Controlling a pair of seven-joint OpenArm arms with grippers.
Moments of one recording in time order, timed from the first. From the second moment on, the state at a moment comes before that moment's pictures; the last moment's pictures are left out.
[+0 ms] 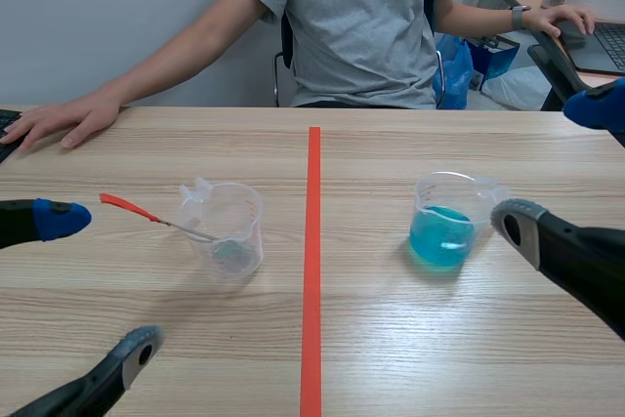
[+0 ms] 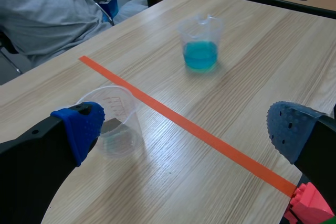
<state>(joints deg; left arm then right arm) 53.2 -56.4 4.5 115.7 -19.0 -9.4 -30.5 -57.4 48.6 26.2 126.8 30.6 32.6 8.9</state>
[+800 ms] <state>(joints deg) 52.9 -56.4 4.5 117.1 -19.1 -7.9 -27.7 -57.4 48.6 26.2 126.8 30.6 32.6 8.8</state>
